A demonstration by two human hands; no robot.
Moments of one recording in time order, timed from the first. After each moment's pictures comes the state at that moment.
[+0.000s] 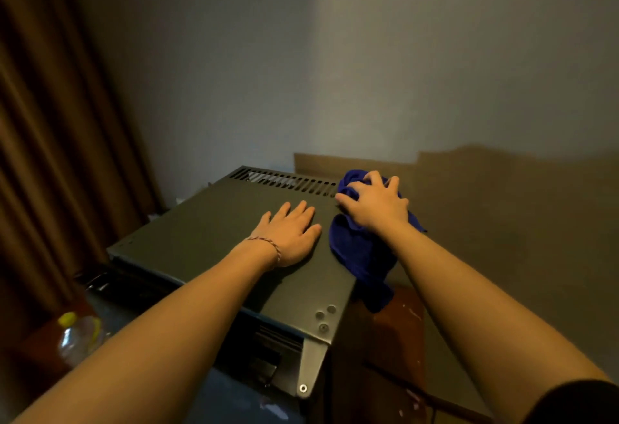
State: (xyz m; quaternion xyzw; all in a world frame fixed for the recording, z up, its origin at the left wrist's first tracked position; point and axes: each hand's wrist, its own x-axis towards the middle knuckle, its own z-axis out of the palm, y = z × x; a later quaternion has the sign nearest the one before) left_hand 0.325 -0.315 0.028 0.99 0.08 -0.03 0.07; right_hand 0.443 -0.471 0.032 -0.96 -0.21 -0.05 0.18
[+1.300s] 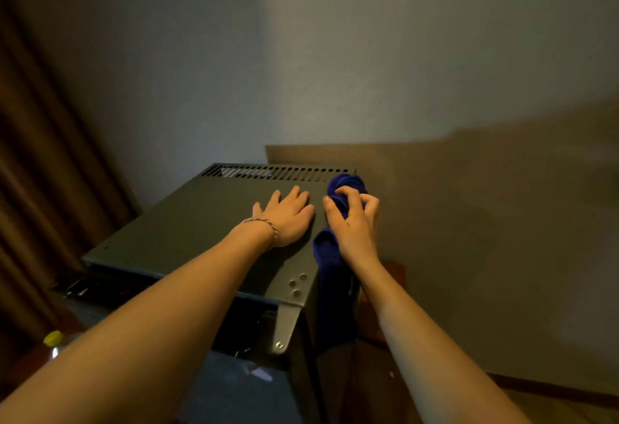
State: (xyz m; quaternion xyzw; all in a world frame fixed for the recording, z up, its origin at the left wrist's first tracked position) left_hand 0.329 -0.359 0.035 0.99 0.09 -0.06 0.08; right_hand 0.355 -0.494 -0.028 -0.77 -0.12 -0.12 0.61
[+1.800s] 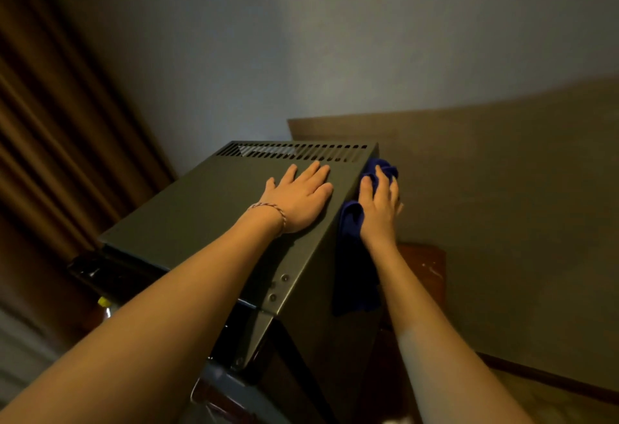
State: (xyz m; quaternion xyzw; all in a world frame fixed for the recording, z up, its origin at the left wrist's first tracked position) left_hand 0.357 -0.375 0.029 0.99 0.11 -0.05 0.06; right_hand 0.432 -0.487 -0.078 -0.76 -0.07 -0.05 0.64
